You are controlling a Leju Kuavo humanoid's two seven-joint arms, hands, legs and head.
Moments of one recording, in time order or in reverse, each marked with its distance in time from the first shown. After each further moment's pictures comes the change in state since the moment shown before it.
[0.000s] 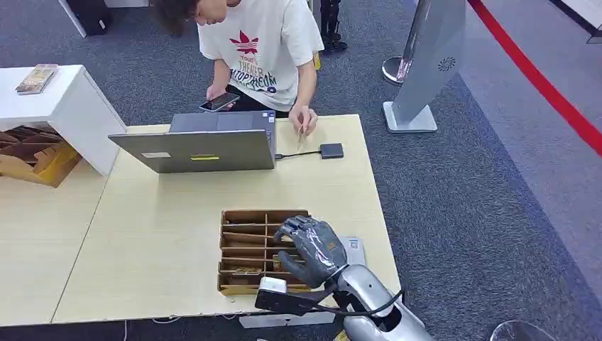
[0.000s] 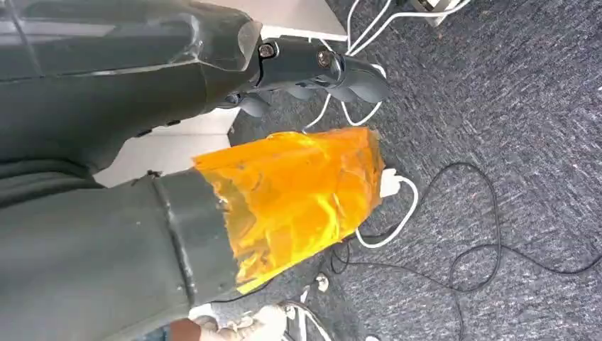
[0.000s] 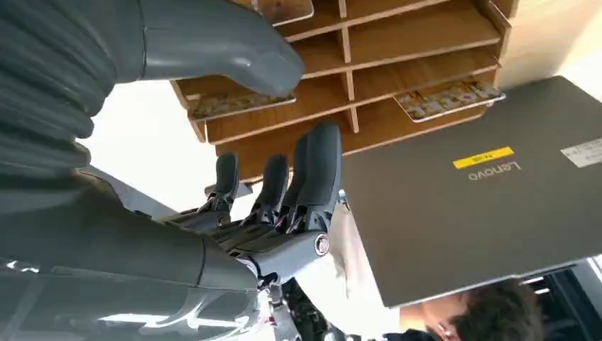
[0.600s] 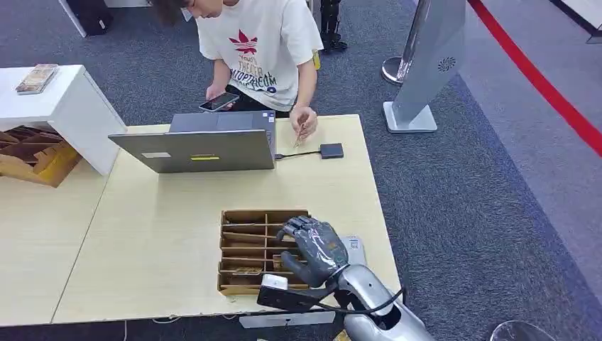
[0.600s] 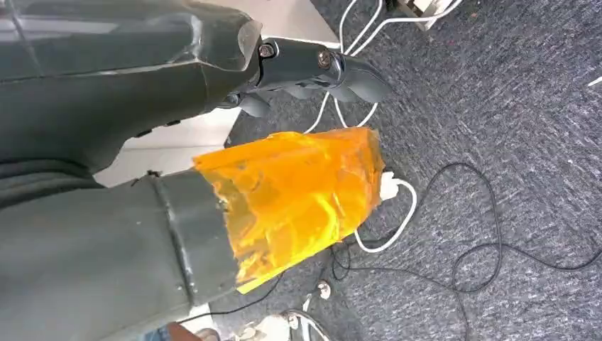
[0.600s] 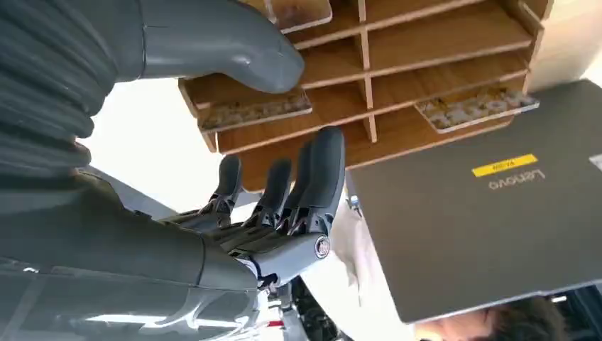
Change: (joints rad) left arm -0.002 0.009 -0.040 0.000 -0.006 0.002 -0.012; right arm -0.009 0.000 0.001 0.038 -0.005 -0.024 0.011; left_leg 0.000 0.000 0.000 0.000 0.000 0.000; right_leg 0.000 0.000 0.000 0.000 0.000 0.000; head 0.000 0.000
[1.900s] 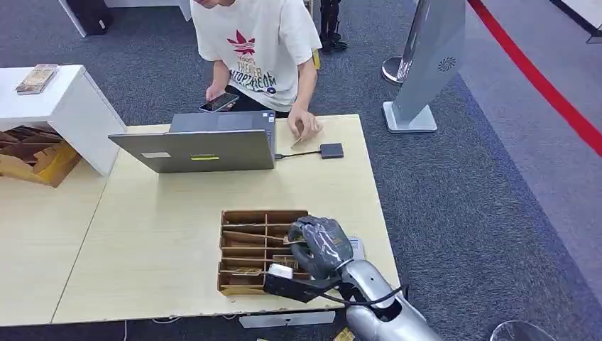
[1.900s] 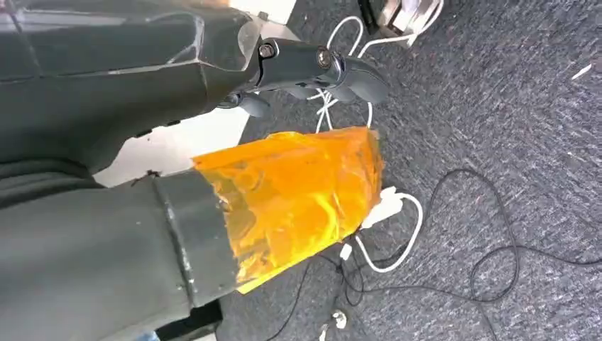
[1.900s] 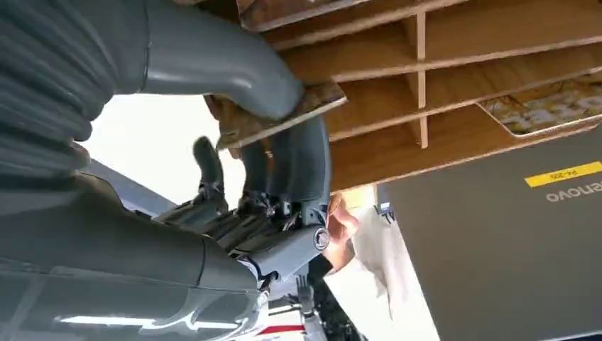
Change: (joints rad) left arm -0.015 0.025 -0.127 0.000 -0.024 0.017 -0.023; right arm -0.030 0.002 -0.015 0.085 -0.005 -0.011 0.018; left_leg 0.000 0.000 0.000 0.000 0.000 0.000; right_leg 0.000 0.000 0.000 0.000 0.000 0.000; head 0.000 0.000
